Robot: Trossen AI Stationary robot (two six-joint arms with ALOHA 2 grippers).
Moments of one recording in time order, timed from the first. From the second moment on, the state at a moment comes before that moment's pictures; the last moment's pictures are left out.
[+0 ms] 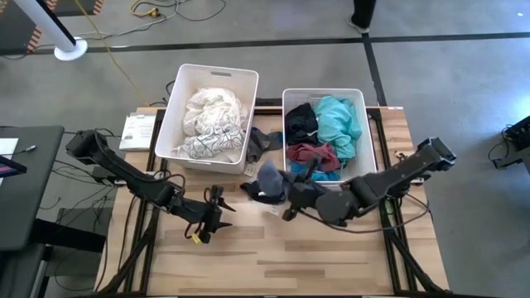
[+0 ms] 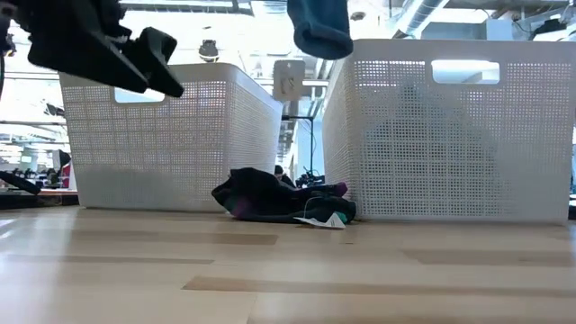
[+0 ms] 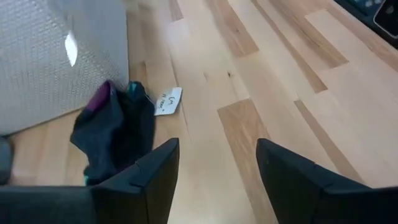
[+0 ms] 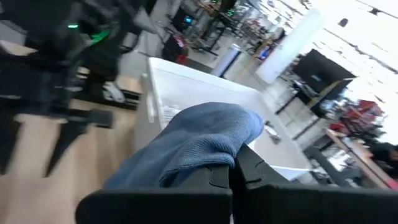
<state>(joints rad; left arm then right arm) -0.50 1.23 0.62 0.02 -0.37 0.05 0.47 1.55 1.45 -0.21 1.05 -0.30</state>
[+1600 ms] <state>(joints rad) -0.50 1.23 0.44 0.35 -0.37 -0.08 -0.34 1.51 1.45 -0.81 0.64 0.02</state>
